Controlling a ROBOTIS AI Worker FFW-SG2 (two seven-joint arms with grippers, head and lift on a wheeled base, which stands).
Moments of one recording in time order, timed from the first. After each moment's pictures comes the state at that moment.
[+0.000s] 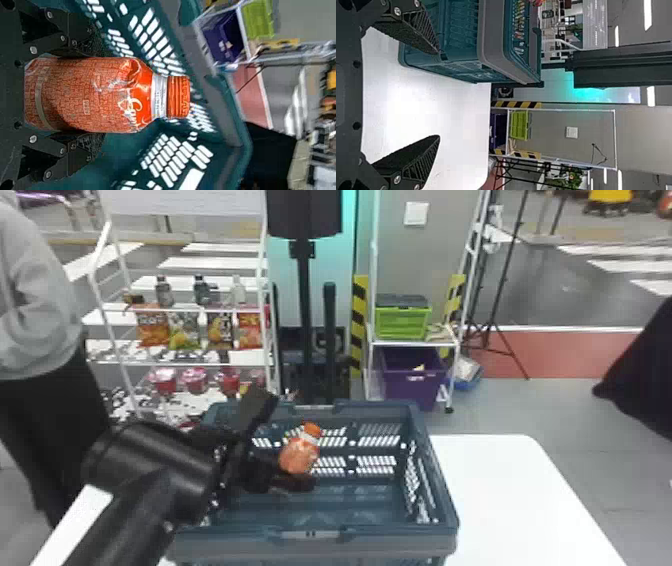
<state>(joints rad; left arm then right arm) -0.46 0.21 -0.33 -1.46 -0.09 0.94 -0.69 0.88 -0.14 -0.04 -2.15 -0.11 -0.07 0.07</state>
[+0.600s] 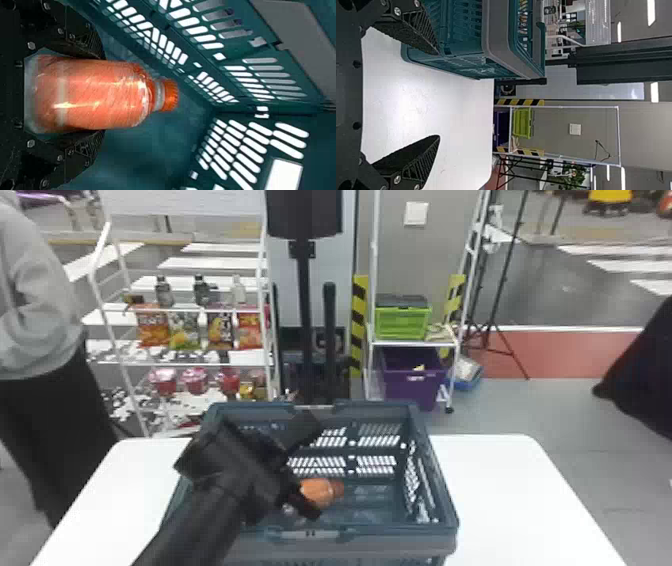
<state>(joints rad) -0.63 0.00 -0.34 -0.95 -0.60 0.68 -0.89 0.86 -0.15 -0.05 -2.12 -0.12 -0.06 0.07</state>
